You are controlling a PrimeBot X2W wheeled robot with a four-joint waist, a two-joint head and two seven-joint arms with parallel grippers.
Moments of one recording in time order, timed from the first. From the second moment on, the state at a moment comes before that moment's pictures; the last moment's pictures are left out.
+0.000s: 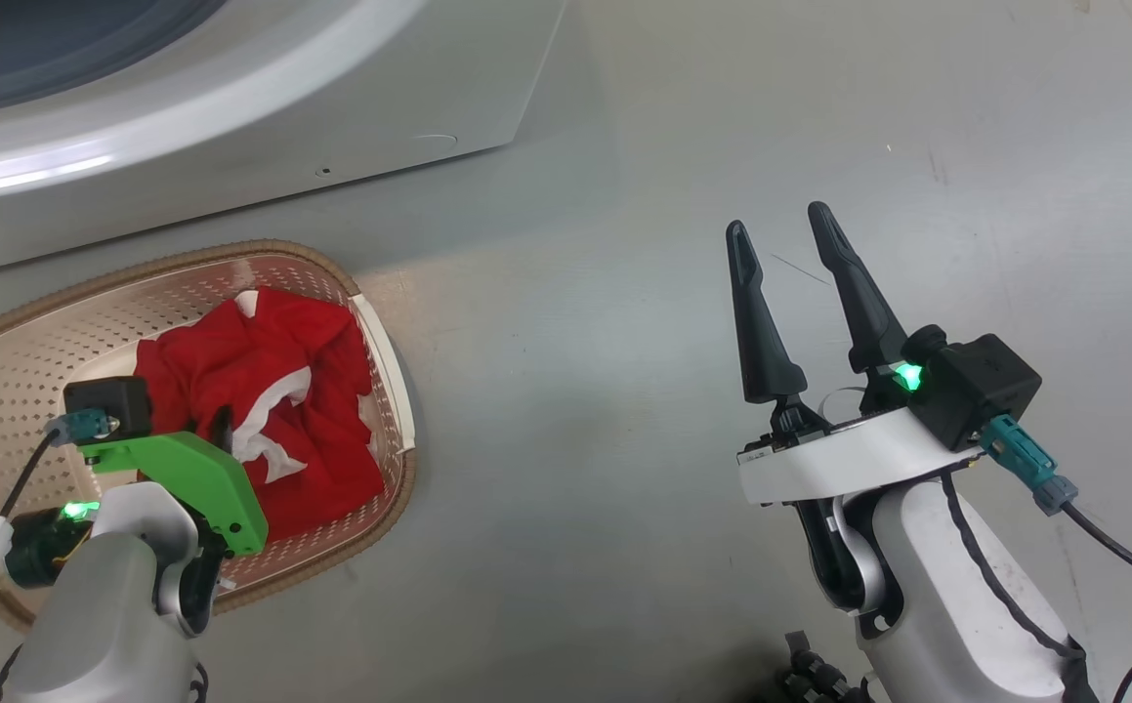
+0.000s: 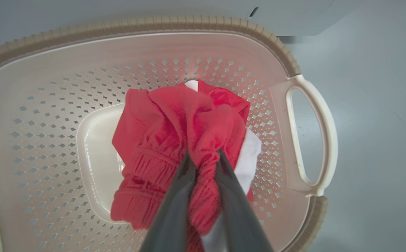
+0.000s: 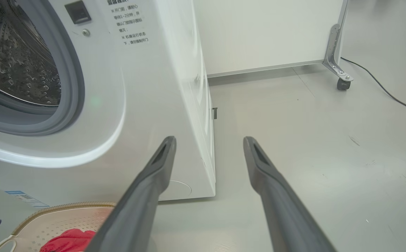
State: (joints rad) left arm -0.45 0.14 -0.17 0.70 -0.50 -0.02 0.11; right arm -0.30 -0.05 0.42 0.03 0.42 -0.04 -0.26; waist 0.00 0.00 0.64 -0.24
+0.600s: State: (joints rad) left arm -0.49 0.10 -0.15 0.86 -0.53 -0.04 0.05; right arm -0.32 -0.05 0.40 0.06 0.41 -0.04 -0.26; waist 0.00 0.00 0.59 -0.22
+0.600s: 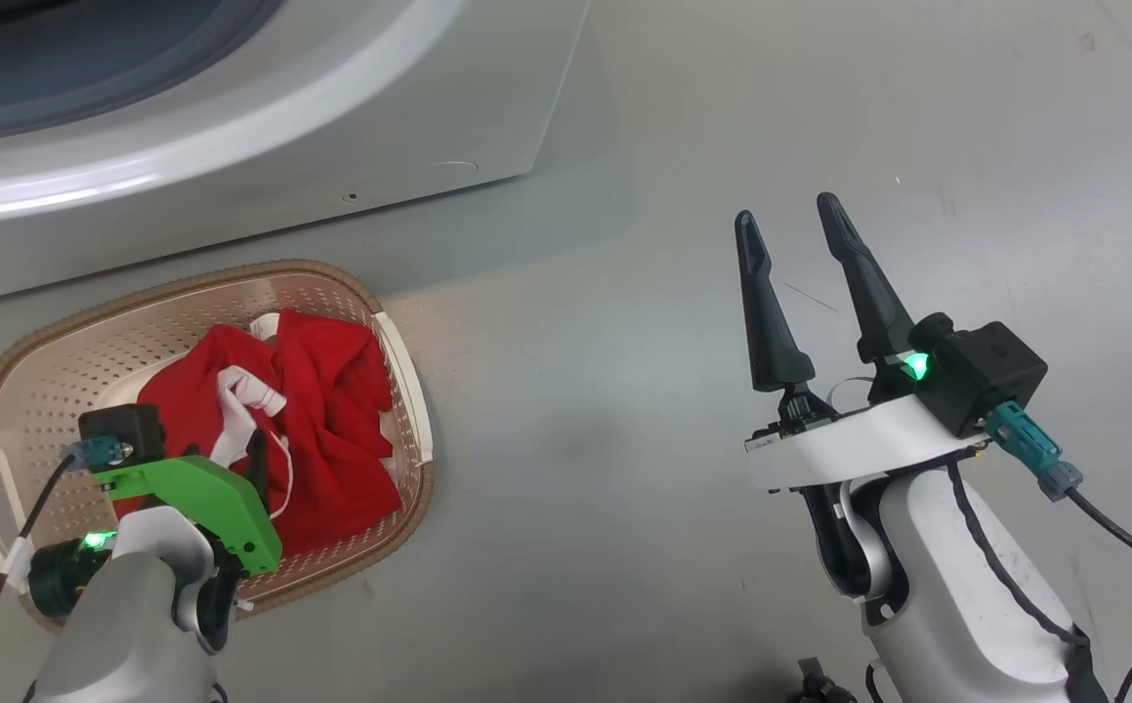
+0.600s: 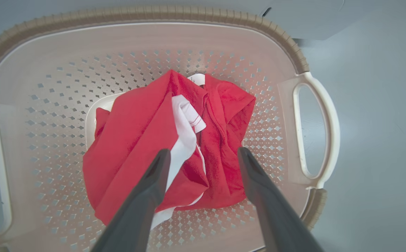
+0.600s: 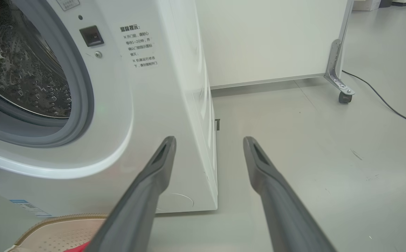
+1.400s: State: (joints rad) left arm -0.51 0.05 -0.22 0.74 -0.47 -0.08 -0.24; right arm -0.22 -0.05 0.31 0.10 0.32 -0.04 -0.26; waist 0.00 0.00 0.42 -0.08
